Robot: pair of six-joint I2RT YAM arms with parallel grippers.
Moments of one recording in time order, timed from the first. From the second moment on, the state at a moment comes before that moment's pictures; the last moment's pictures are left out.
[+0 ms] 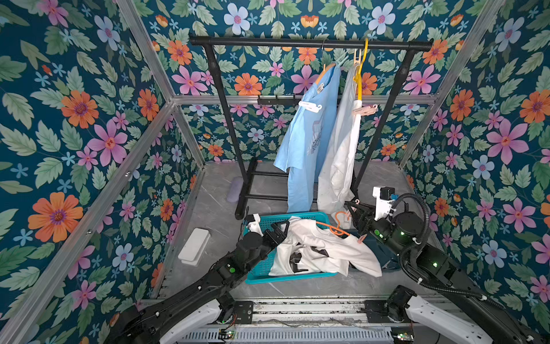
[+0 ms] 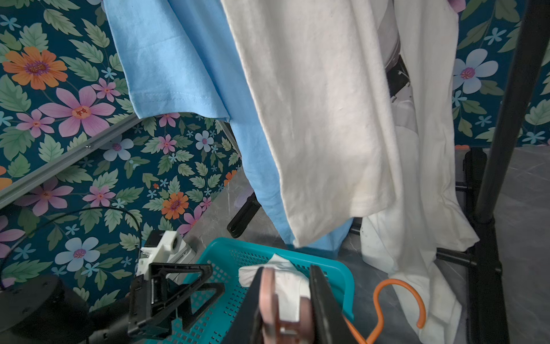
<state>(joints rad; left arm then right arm) -0.83 0.88 0.33 0.21 -0.15 -1.33 0.71 0.70 0.82 -0.25 0.12 0.44</state>
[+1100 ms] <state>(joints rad) -0.86 1.62 0.41 0.93 -0.35 -1.81 0.71 0.68 0.78 -0.17 0.08 0.50</state>
